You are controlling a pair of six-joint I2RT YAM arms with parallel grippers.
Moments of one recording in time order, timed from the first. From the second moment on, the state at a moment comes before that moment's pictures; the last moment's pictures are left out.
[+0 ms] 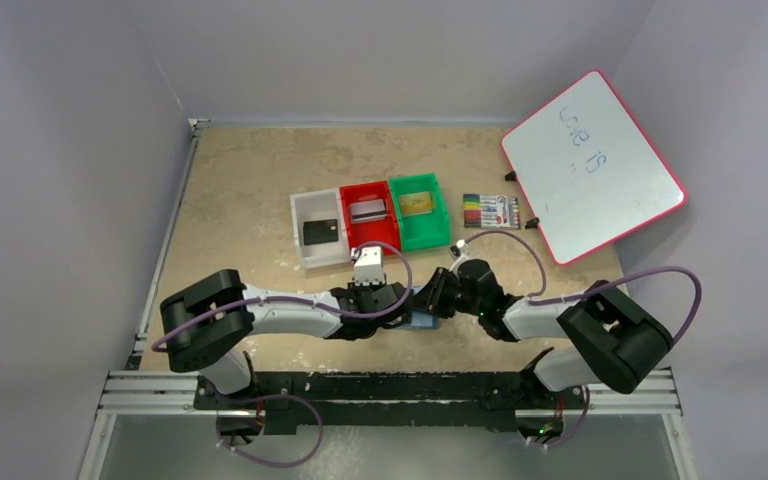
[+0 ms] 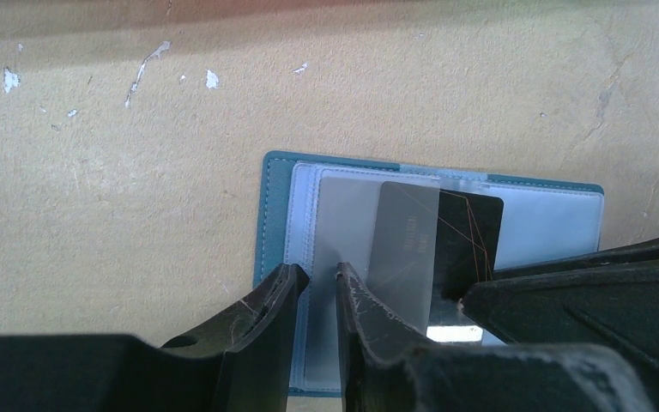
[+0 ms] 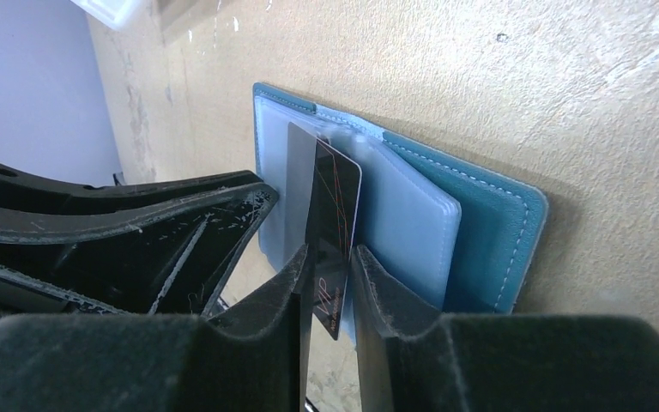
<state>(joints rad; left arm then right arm) -1.18 1.61 0.78 -0.22 -0.67 -1.09 0.67 1.40 0.26 0.54 -0.25 1.03</state>
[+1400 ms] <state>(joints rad) -1.19 1.62 0.79 -0.24 -0.69 -1.10 0.67 1.23 0.23 0.44 -0.19 1.04</state>
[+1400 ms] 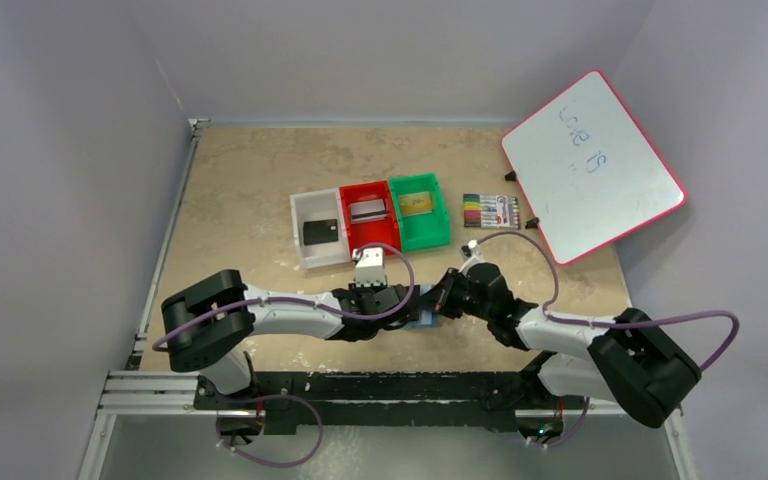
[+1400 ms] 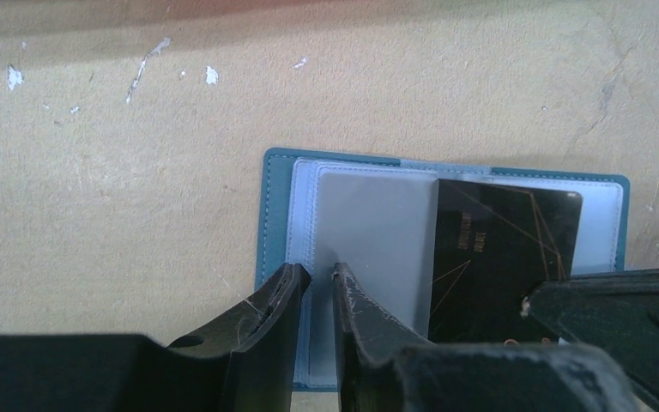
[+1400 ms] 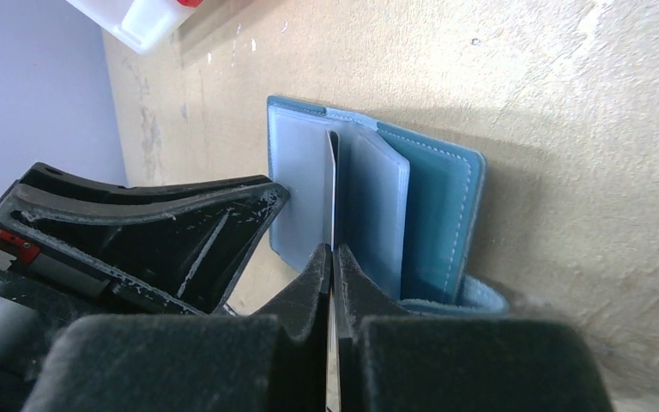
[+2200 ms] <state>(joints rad) -1.20 1.34 0.72 -0.38 -0.79 -1.14 0.67 0.81 0.14 0.45 -0.13 0.83</state>
